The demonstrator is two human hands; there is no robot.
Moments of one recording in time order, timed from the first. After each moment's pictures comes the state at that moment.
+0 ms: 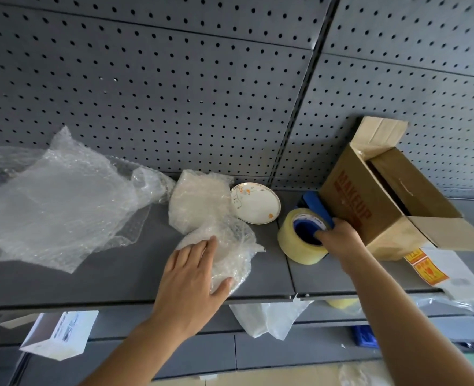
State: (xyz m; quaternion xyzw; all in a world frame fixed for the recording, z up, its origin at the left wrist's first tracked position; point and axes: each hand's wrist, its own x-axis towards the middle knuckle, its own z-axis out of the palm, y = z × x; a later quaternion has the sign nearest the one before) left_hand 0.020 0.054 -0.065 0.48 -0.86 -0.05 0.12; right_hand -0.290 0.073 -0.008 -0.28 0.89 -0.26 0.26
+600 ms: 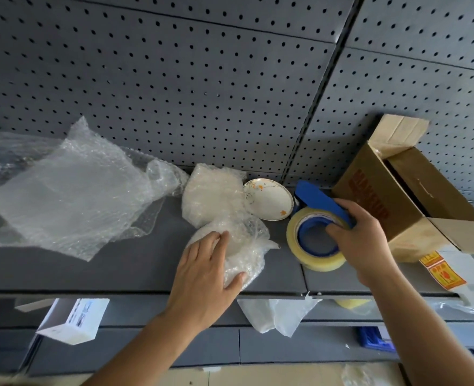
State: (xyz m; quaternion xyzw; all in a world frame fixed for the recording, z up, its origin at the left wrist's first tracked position) left_hand 0.016 0.054 -0.064 0.47 -0.86 -0.10 0.16; right_hand -0.255 0.104 0.029 -0.38 0.81 -0.41 0.19
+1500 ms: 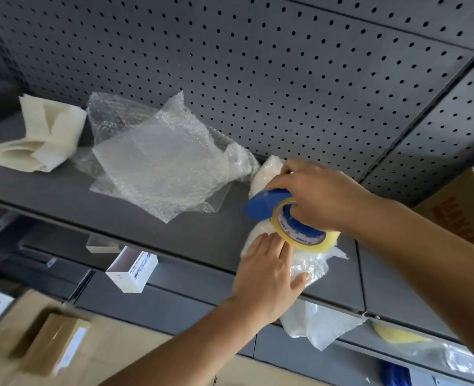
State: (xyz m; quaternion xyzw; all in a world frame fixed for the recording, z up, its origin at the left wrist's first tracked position) left_hand 0.013 0.065 -0.070 0.49 -0.85 -0.05 0.19; right_hand -0.087 -0.002 0.099 -0.82 0.57 0.10 0.02
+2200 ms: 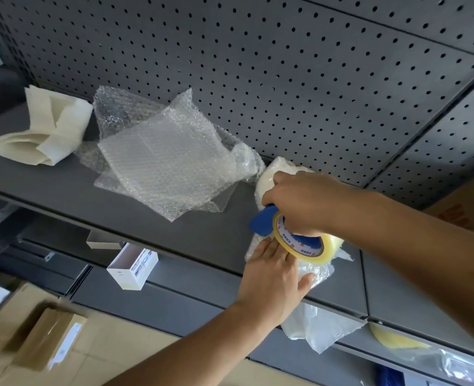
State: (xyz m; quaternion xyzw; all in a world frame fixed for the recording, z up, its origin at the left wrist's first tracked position) left_hand 0.010 0.066 -0.081 0.51 -0.83 -0.04 0.24; right_hand -0.046 -0.008 0.100 -0.81 0.52 0.28 -0.02
